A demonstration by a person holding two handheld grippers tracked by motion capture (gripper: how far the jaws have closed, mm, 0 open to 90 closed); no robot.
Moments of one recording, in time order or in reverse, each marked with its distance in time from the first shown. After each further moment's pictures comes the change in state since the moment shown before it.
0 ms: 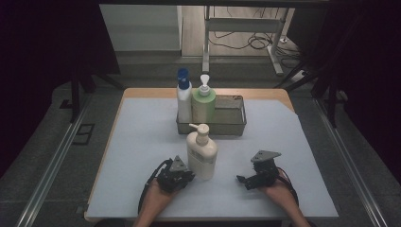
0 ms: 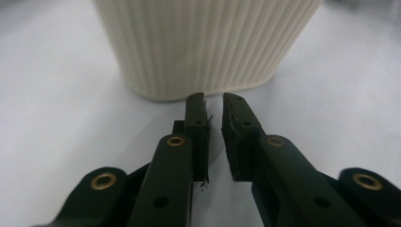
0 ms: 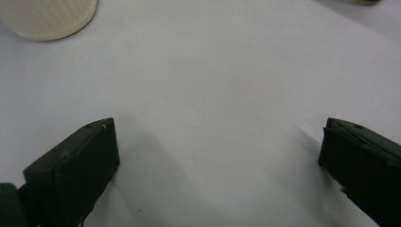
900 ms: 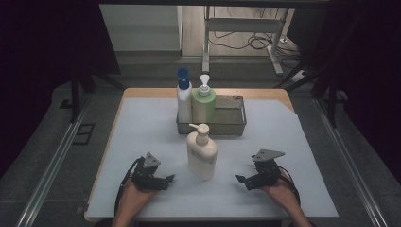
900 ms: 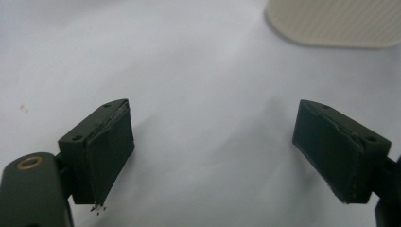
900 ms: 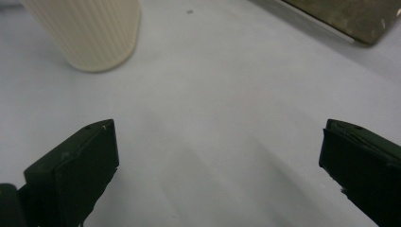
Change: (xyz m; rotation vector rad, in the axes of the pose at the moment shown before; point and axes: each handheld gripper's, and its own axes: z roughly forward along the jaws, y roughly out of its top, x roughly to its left) left arm 0.046 -0.039 -0.034 -0.005 0.185 -0.156; right arm 0.007 0.012 -0.018 -0.068 0.048 -0.022
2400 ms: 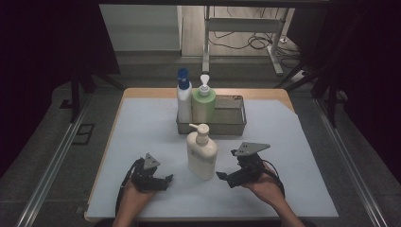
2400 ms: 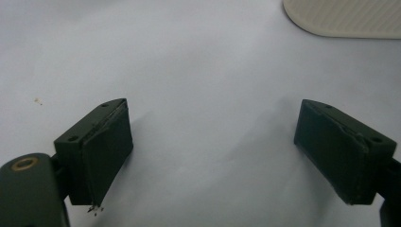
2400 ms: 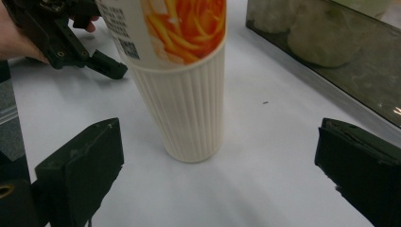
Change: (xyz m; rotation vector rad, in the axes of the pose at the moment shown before) left arm 0.000 -0.004 0.002 -0.004 0.037 0.023; right arm 0.047 0.065 -0.003 -0.075 0.123 -0.043
